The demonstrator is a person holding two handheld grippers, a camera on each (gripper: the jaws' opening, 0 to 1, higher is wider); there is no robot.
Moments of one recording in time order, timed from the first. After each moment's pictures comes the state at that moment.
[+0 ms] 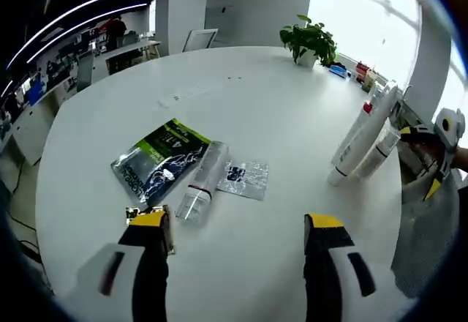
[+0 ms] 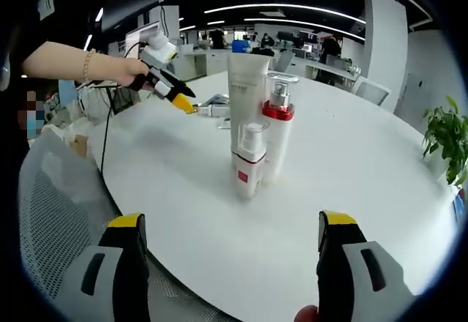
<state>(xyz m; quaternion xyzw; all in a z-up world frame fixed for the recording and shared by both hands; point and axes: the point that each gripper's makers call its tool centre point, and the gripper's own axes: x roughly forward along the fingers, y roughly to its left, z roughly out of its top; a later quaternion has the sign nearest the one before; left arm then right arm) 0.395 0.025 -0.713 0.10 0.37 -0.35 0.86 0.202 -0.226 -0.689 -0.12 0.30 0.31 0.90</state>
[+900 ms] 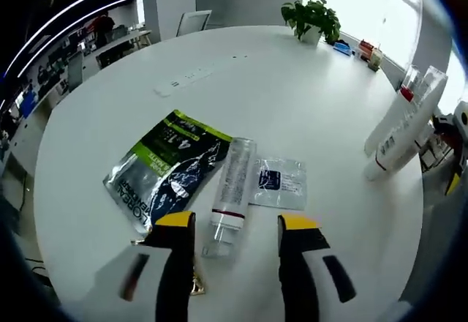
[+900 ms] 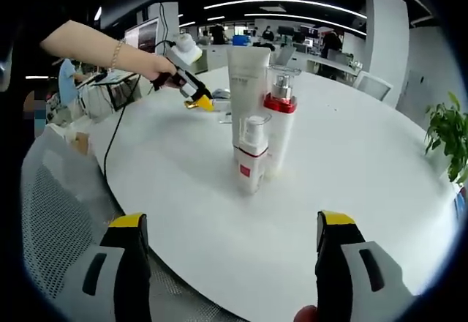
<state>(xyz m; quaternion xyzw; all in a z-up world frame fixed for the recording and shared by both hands) 0.433 0.020 -0.746 0.15 0.41 -0.35 0.83 0.198 -0.223 -0.693 -0.12 0.31 0.31 0.89</state>
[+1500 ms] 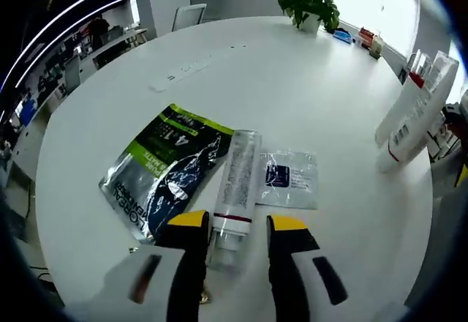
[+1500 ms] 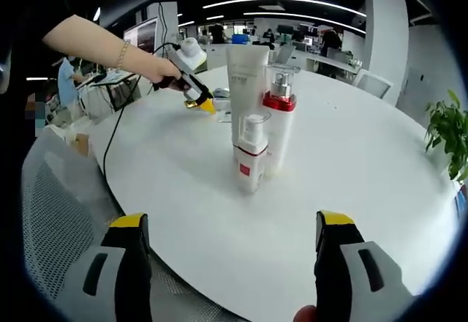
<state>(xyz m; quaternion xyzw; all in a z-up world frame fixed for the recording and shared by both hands) 0.455 0.027 -0.767 0.17 0.41 -0.34 0.83 0.199 -0.225 -0.693 -0.12 0.32 0.31 0.89</state>
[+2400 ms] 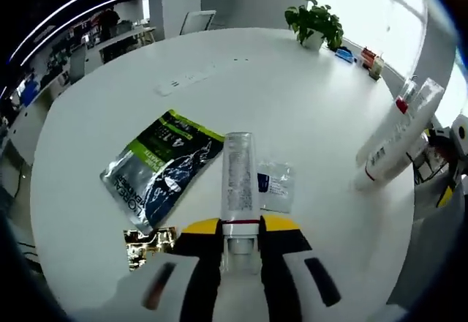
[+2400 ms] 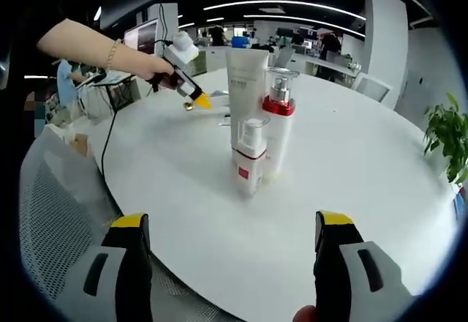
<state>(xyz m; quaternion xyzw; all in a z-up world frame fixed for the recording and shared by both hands) 0.424 0.018 -0.740 0.09 0.42 -0.34 0.84 0.200 -0.225 -0.692 -0.12 0.31 0.30 0.89</state>
